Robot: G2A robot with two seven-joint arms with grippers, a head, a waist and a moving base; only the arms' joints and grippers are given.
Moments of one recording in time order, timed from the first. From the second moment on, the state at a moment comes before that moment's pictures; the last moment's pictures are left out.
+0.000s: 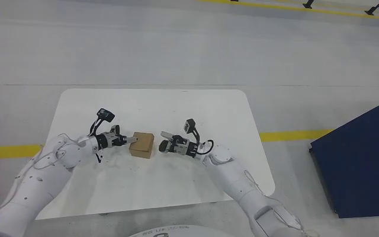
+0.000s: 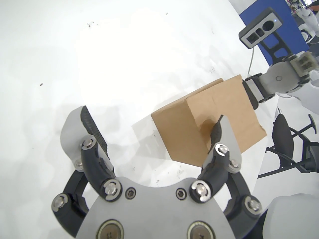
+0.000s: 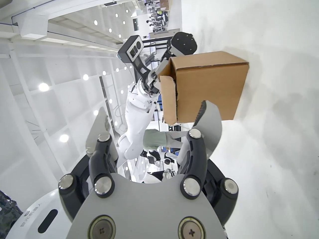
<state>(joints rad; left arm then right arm) 1.08 -1.12 -0.89 -1.05 0.57 -0.59 -0.46 -1.33 -1.27 1.10 -1.05 0.50 -0.33 0.92</state>
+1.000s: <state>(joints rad) 1.11 -1.12 -0.93 -1.07 0.57 -0.60 -0.46 -1.29 -1.28 1.04 -1.03 0.41 -0.20 0.80</state>
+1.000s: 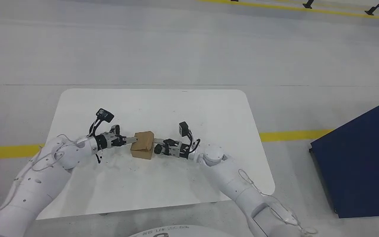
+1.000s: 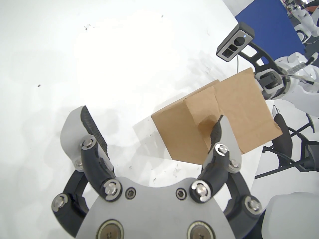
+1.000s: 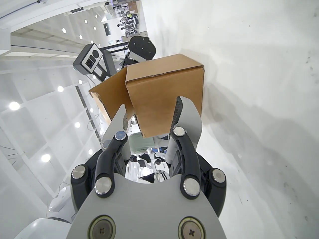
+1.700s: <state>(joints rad) 1.10 -1.13 -0.92 -1.06 0.57 -0.60 -0.46 -1.32 -1.27 1.04 -1.07 0.41 -0.22 0.84</state>
